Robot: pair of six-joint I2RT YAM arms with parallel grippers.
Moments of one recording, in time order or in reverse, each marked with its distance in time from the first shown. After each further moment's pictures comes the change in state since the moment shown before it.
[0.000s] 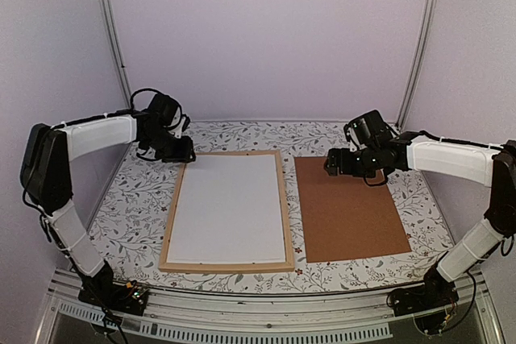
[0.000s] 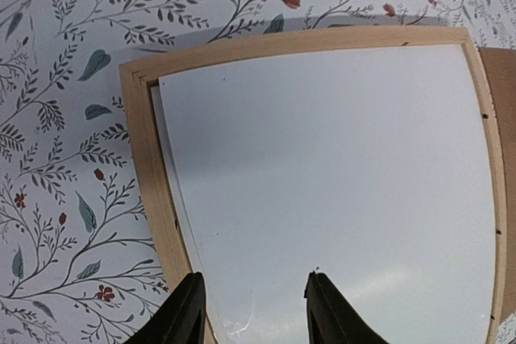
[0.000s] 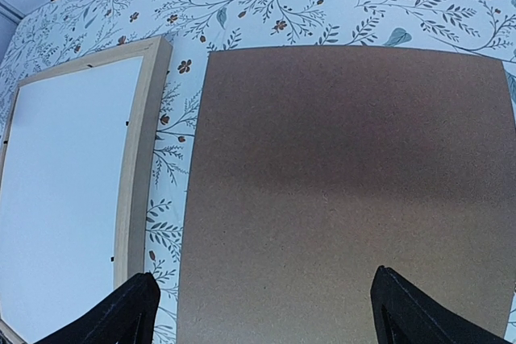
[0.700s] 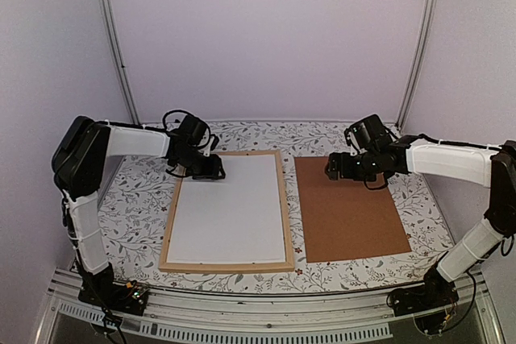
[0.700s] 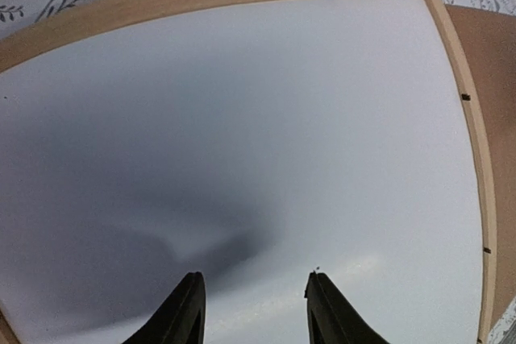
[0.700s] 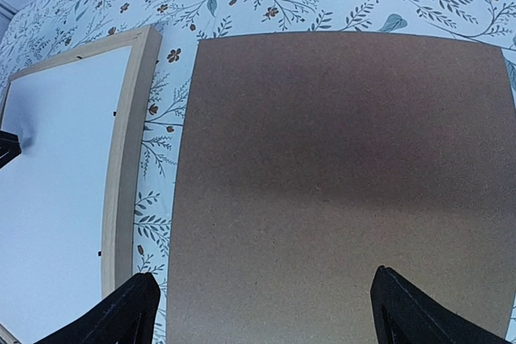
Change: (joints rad) left arm -0.124 0.210 -0.008 0.256 0.132 -0.076; right arm 0.000 0.000 -0.031 0.017 0.005 0.001
